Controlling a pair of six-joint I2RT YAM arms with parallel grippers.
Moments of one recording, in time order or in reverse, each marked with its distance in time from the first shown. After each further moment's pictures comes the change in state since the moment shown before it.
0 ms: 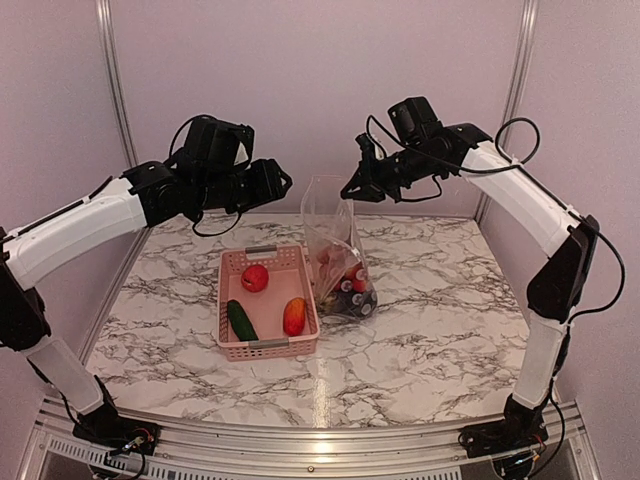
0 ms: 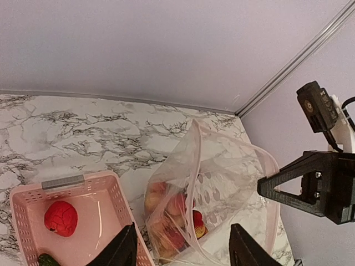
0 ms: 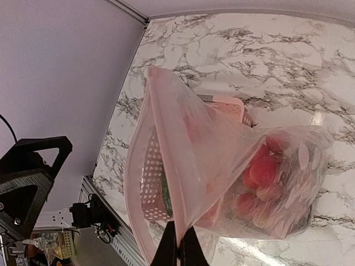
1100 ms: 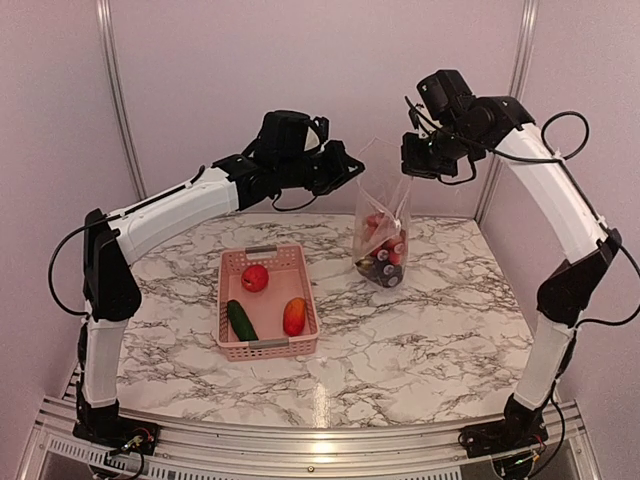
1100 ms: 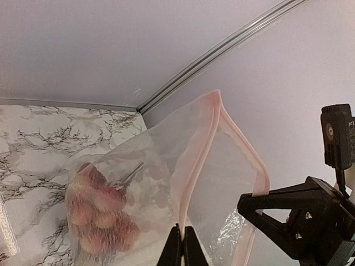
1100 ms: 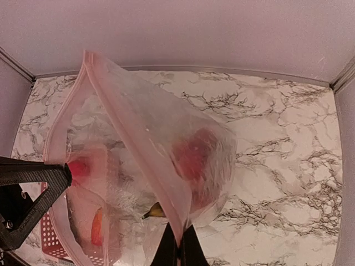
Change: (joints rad) left arm 0.003 0.546 0.556 0.172 0.383 -0.182; right arm -0.014 -0.042 0.217 -0.315 0.633 -0.125
